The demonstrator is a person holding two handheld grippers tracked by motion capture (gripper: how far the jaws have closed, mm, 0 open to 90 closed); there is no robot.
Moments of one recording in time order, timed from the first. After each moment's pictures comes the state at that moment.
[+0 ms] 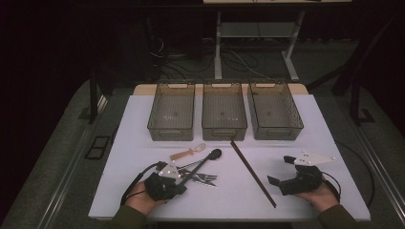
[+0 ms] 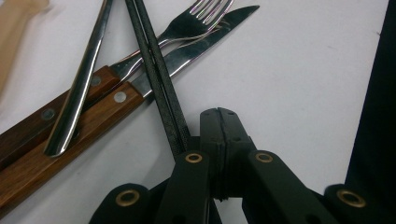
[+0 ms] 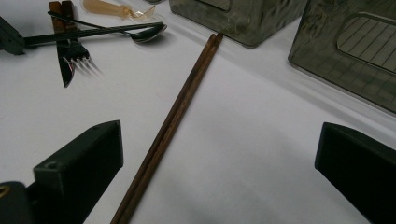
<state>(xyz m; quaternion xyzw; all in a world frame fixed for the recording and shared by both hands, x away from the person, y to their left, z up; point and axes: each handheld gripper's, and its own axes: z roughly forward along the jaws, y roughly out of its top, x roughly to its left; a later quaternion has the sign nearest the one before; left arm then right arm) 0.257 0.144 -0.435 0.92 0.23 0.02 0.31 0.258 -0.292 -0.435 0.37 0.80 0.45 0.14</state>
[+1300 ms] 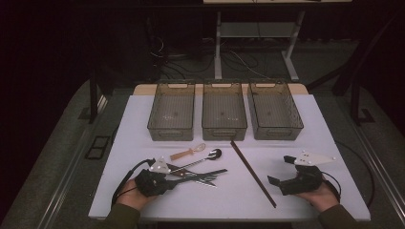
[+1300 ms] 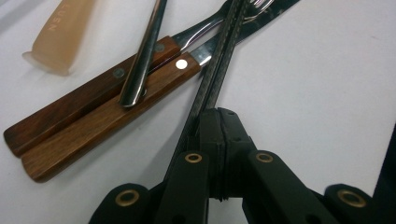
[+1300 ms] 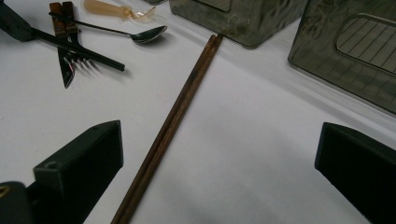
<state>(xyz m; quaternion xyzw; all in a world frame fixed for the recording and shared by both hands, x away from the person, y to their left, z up) 0.264 0.167 -0.433 0.91 0.27 0.04 0.30 0.258 -0.293 -0.435 0.37 0.80 0.45 0.14</state>
